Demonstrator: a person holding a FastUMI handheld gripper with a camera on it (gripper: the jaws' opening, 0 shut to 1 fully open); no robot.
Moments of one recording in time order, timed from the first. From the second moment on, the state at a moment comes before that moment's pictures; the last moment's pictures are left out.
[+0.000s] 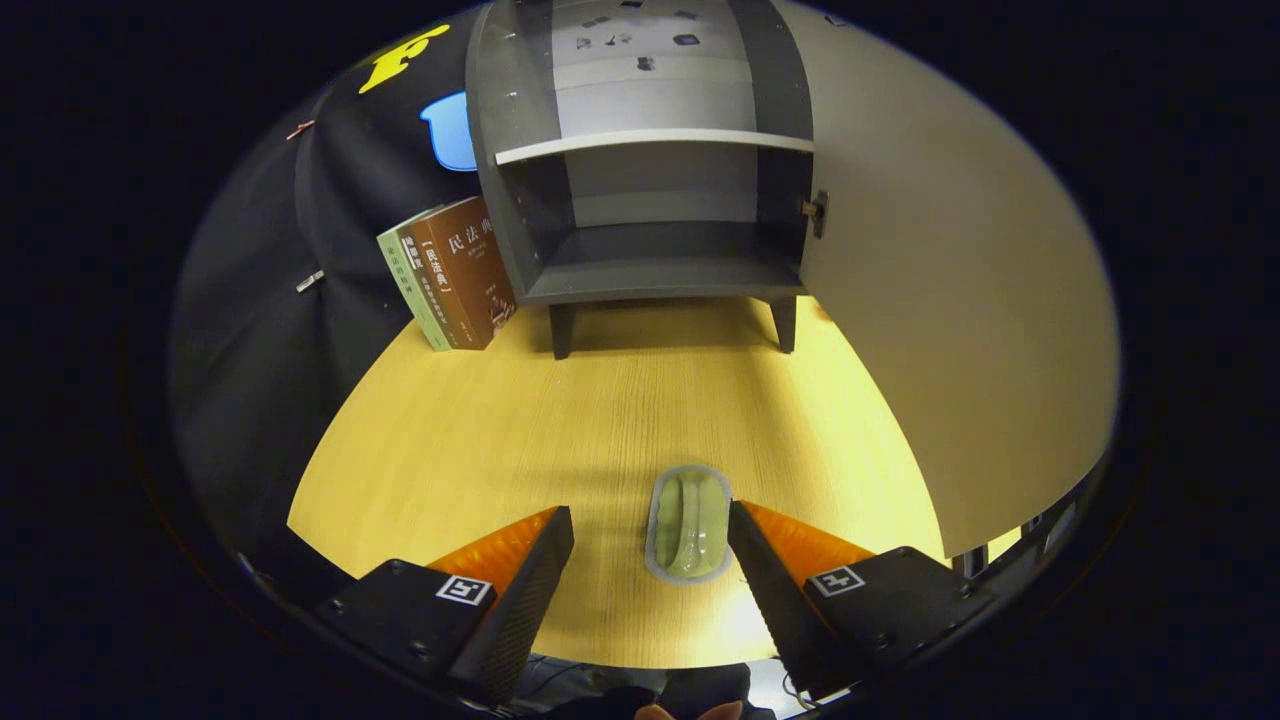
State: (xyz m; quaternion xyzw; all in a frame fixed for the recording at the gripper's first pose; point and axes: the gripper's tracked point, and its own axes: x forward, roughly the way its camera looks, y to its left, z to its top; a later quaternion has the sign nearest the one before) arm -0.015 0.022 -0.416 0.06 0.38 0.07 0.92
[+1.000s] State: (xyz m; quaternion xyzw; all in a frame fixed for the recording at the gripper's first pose) arm 0.015 0.000 -0.523 0.00 0.45 0.02 0.89
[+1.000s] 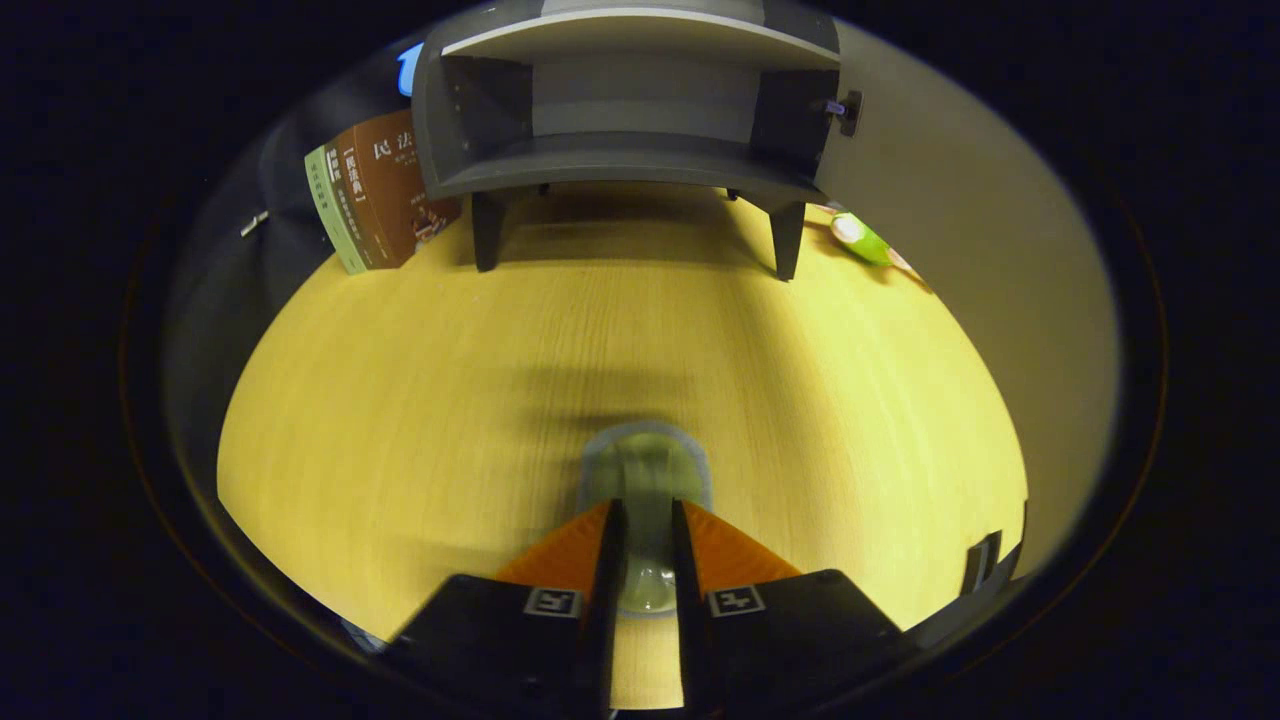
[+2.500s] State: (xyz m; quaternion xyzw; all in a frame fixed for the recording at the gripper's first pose) arm 0.158 -0.025 -0.208 0.05 0.25 0.05 0.97
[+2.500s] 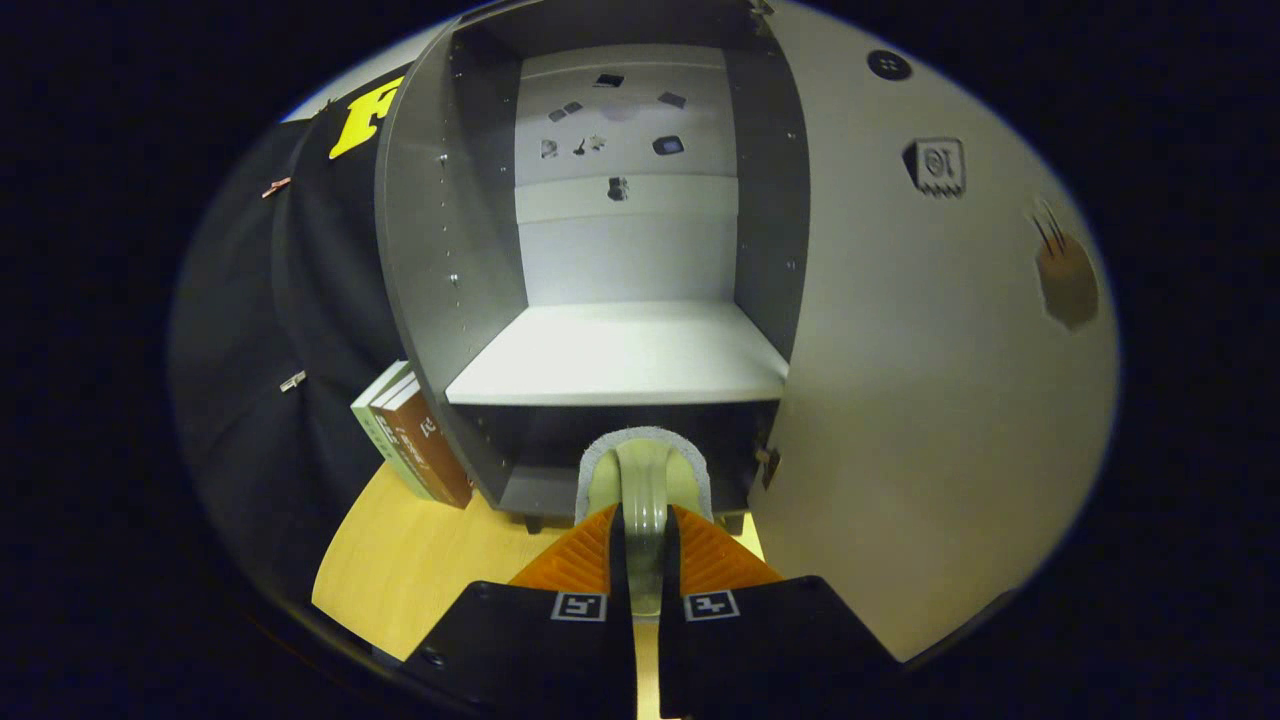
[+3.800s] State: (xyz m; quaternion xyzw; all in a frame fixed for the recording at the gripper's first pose) arm 0.377 0.004 -0.192 0.09 0.24 0.05 0.97
